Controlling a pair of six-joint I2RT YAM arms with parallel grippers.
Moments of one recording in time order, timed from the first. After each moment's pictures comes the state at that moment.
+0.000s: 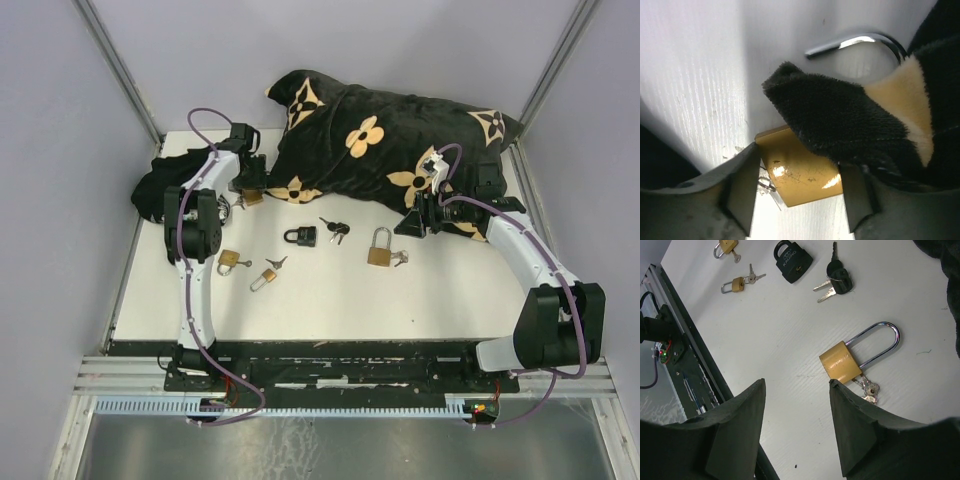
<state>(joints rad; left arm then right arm) -0.13 2.36 1.96 -0.69 -0.10 -0.12 0.07 1.41 1.05 -0.49 -0.90 -0.15</state>
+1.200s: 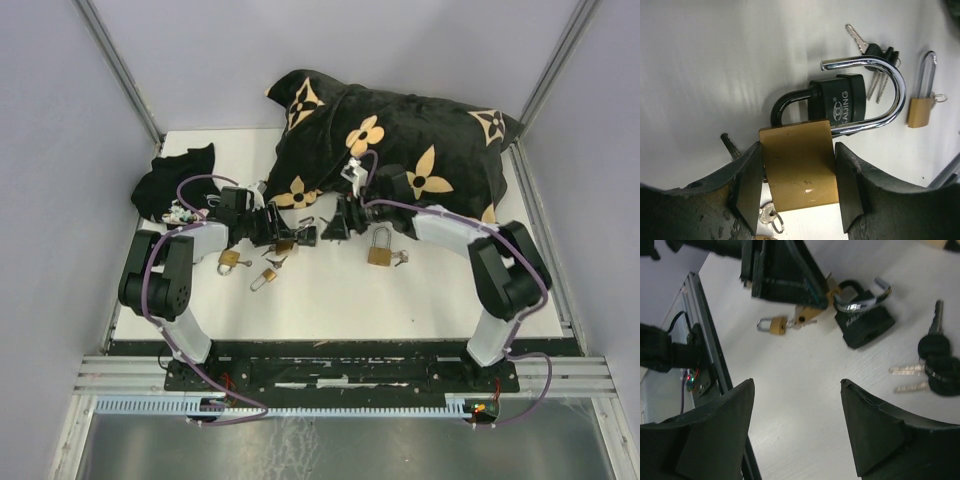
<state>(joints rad) -0.19 1.72 0.88 0.00 0.47 -0.42 0.46 1.71 1.04 0.07 -0.81 0.25</state>
